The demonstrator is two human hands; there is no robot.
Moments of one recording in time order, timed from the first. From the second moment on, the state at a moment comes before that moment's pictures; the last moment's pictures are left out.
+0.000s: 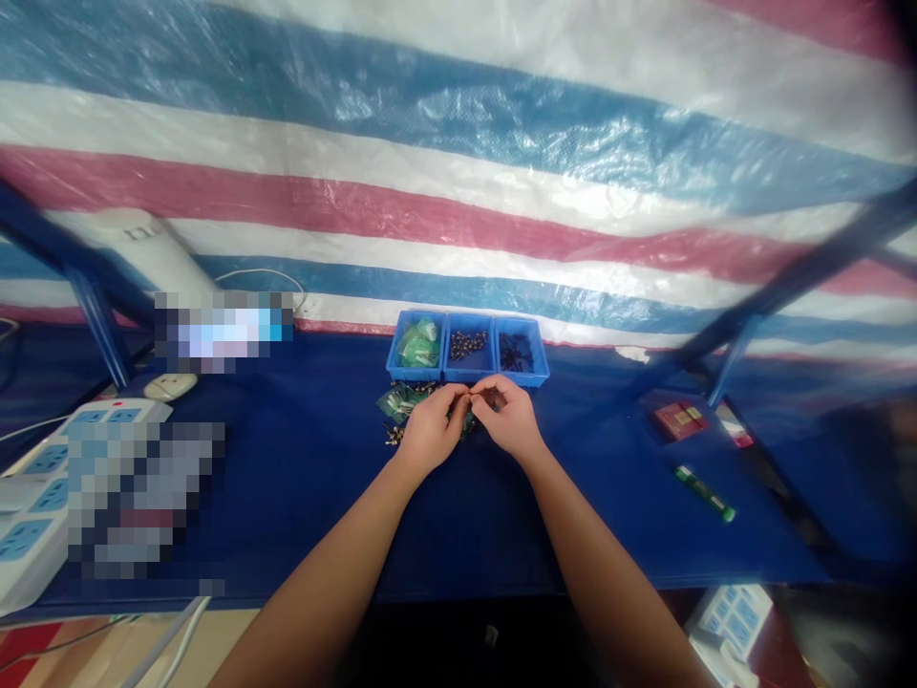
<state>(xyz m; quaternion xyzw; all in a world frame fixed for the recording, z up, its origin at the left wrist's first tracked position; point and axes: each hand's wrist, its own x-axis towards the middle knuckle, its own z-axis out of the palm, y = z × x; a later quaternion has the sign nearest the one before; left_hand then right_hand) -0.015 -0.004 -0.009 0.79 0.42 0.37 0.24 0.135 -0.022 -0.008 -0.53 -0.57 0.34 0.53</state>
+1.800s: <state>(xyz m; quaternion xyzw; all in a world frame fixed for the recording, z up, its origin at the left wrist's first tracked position) -0.017 -0.002 -0.007 0.72 0.46 0.41 0.31 0.131 -0.024 -0.007 -0.52 -0.58 0.34 0.54</state>
